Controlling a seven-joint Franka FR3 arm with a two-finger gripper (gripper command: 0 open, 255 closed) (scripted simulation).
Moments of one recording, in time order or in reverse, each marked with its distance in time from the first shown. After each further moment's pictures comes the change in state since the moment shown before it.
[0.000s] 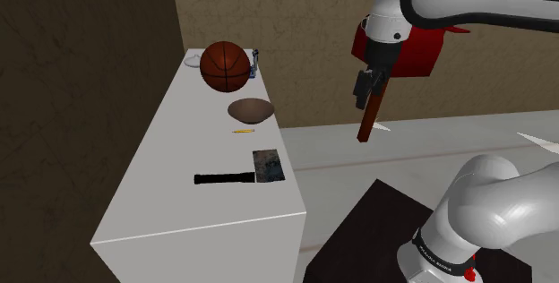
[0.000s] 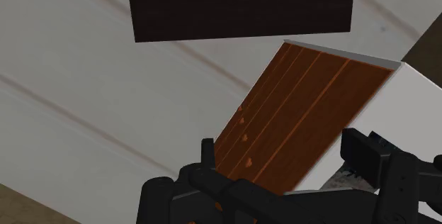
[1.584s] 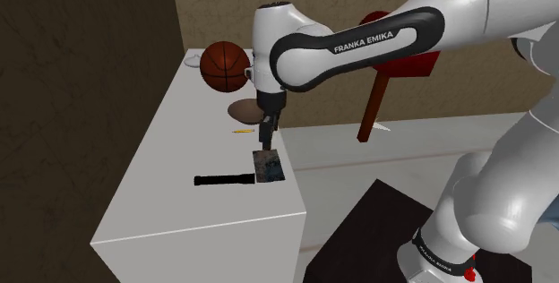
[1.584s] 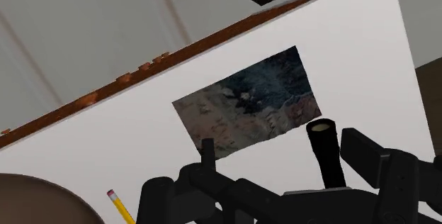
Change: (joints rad) arm 0.197 0.646 0.149 0.223 0.055 0.425 -0.214
